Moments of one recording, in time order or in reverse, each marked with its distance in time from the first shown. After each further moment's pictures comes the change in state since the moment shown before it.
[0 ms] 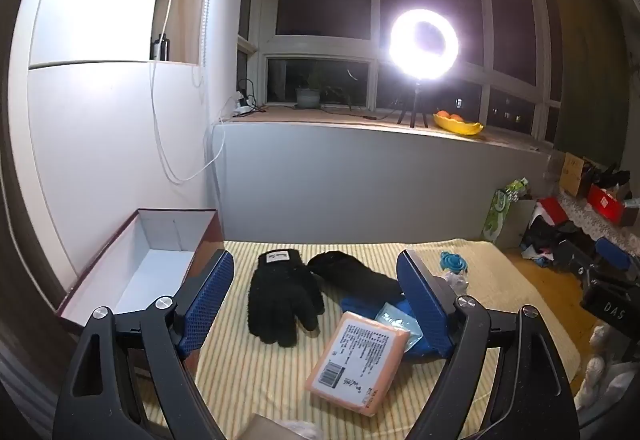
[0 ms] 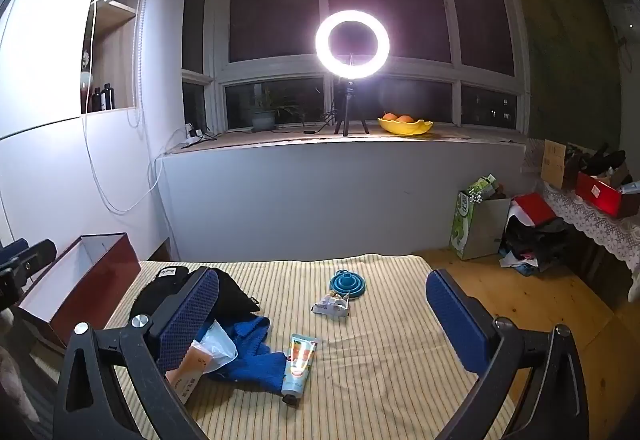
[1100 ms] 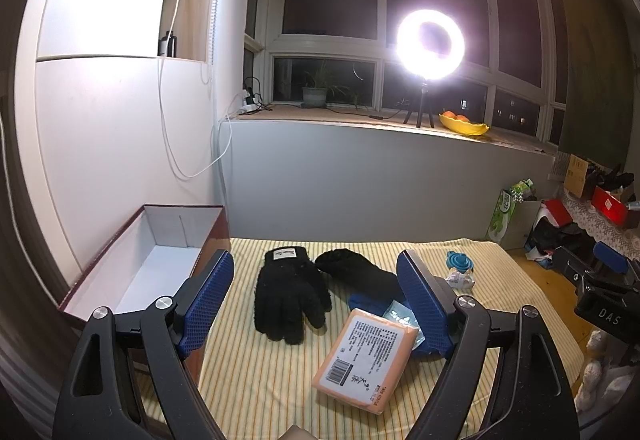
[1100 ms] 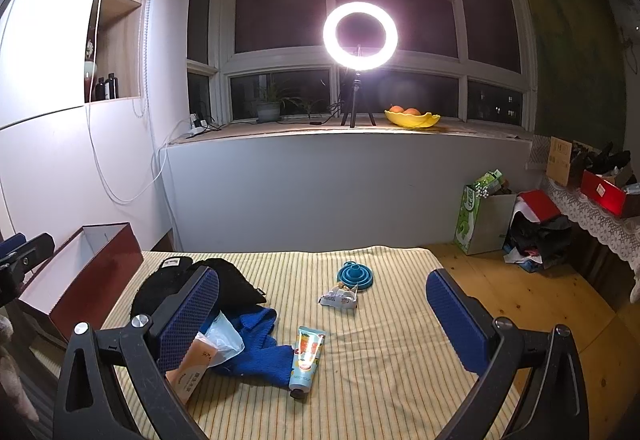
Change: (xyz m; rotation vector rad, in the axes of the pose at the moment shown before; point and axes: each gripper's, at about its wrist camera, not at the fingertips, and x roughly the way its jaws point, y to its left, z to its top) left arm 0.002 0.005 -0.004 -0.013 0.021 0.023; right arm 0.006 0.009 -0.007 -0.016 0.027 -0.003
